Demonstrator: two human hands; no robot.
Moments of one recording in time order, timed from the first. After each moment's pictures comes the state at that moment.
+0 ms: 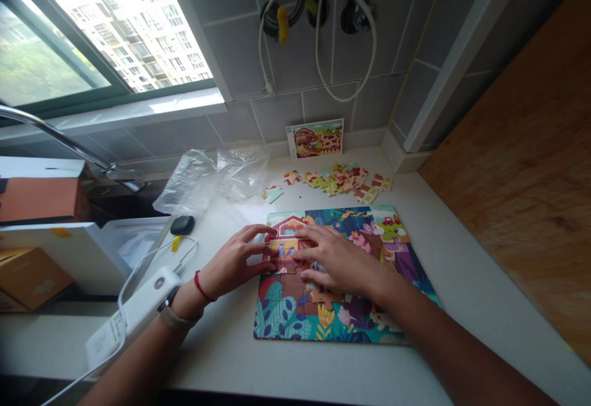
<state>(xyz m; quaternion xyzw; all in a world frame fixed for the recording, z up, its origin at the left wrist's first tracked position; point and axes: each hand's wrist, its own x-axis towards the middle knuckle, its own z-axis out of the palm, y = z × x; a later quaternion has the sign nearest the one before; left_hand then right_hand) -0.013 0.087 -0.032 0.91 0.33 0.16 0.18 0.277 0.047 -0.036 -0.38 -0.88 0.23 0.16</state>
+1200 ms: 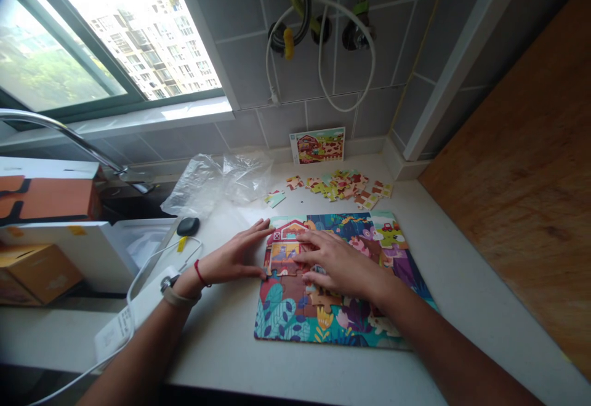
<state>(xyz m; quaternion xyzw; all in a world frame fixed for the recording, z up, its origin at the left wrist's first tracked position) -0.038 0.109 -0.036 0.88 0.34 0.08 0.31 0.280 0.049 -0.031 -0.38 -0.88 0.25 0.14</state>
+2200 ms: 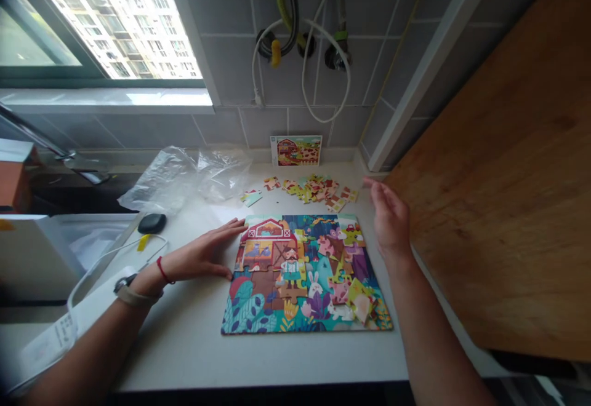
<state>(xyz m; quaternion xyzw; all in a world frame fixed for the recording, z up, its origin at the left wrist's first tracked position) -0.047 0.117 -0.044 0.88 0.32 0.08 0.35 0.382 0.068 -0.004 -0.57 -0.43 0.22 0.67</state>
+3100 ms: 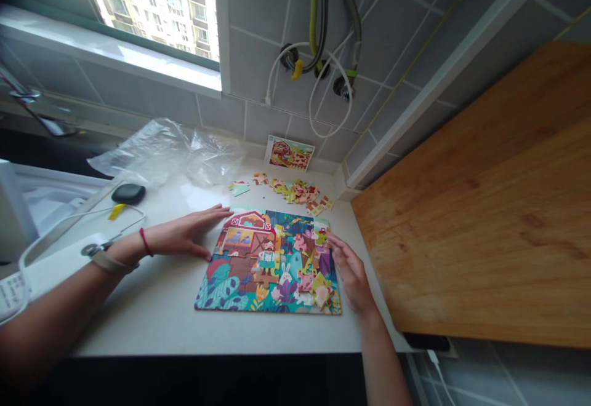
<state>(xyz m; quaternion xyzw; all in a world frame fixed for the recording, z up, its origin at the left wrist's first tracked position) -0.053 0.121 -0.063 0.88 0.31 0.11 0.35 0.386 -0.032 -0.030 -0.61 -0.46 0.40 0.51</state>
